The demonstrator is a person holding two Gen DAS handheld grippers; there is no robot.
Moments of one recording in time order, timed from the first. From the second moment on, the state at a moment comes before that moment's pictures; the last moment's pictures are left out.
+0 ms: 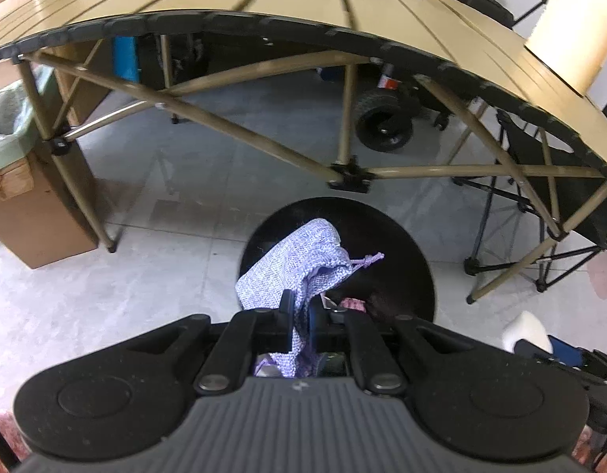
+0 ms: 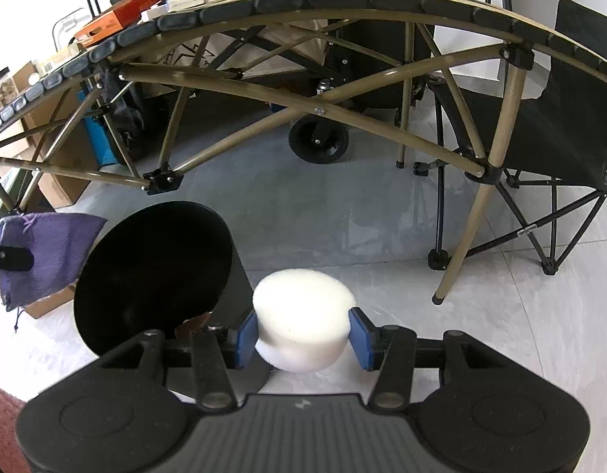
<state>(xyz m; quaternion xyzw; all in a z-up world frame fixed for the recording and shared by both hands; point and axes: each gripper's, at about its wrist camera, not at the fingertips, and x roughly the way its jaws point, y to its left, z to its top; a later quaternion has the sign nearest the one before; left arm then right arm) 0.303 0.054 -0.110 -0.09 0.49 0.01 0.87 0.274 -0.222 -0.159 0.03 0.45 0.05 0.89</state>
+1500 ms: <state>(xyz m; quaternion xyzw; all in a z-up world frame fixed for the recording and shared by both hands) 0.341 -0.020 -0.133 -0.05 0.51 0.01 0.86 0.273 -0.246 -0.174 0.05 0.47 0.02 0.88</state>
